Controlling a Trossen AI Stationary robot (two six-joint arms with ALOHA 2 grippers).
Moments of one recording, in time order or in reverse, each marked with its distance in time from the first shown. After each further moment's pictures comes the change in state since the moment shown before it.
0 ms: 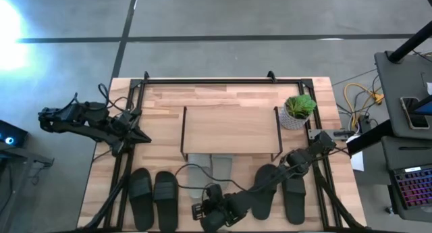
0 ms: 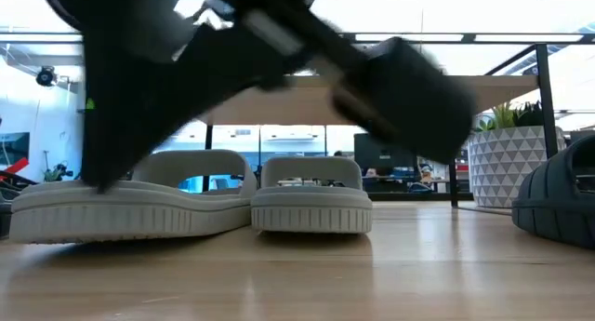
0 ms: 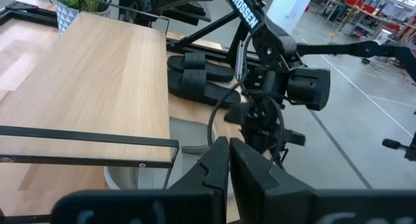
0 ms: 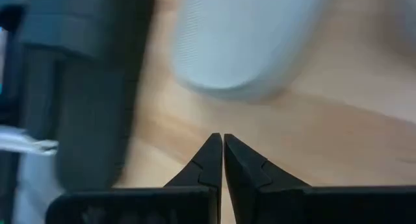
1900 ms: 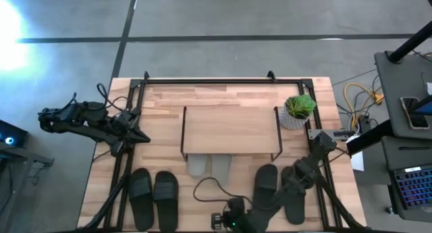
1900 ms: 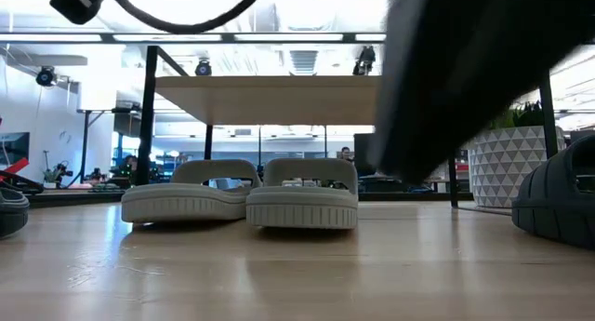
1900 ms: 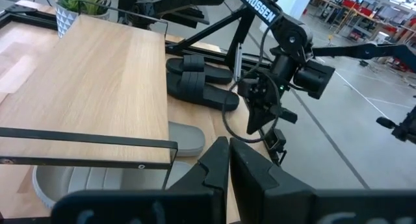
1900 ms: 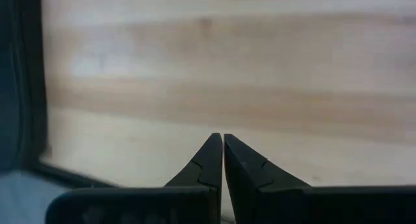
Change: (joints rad) left arm 0.000 -0.012 0.001 -0.001 0.002 -0.001; right arm 0.151 0.012 0.136 -0.465 -0.022 0.451
